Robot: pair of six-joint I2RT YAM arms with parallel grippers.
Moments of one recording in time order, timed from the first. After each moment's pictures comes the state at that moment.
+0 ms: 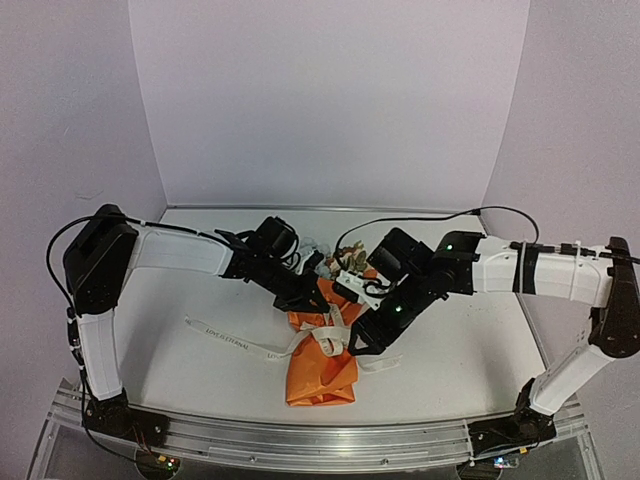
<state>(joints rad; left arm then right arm) -0.82 1.94 1.30 -0.23 0.63 -0.67 0.99 1.56 1.22 -0.79 -0.26 0.18</state>
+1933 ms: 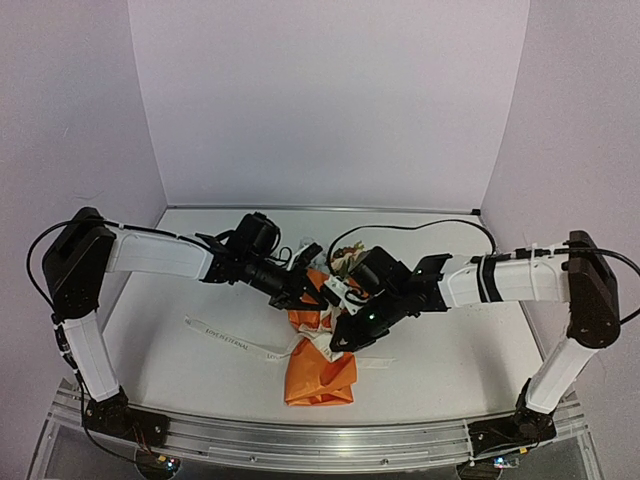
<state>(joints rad) -0.78 1.82 1.16 -0.05 0.85 -0.63 0.98 1.71 1.13 -0.44 -0.32 0.42</state>
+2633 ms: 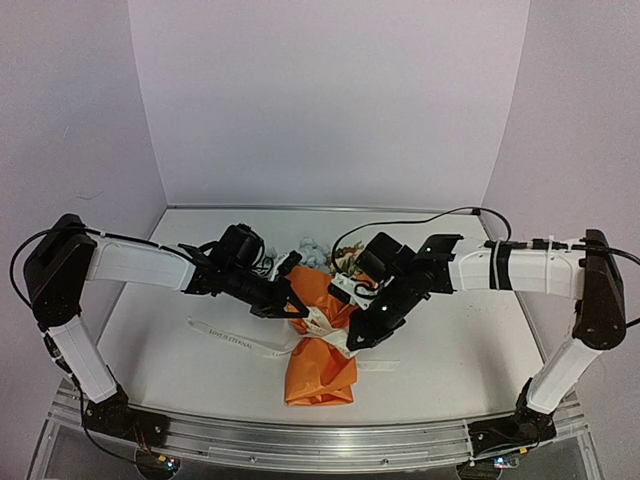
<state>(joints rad) -0.77 1.72 1.00 -0.04 0.69 -0.60 0.96 1.68 1.24 -0.74 -0.31 0.28</state>
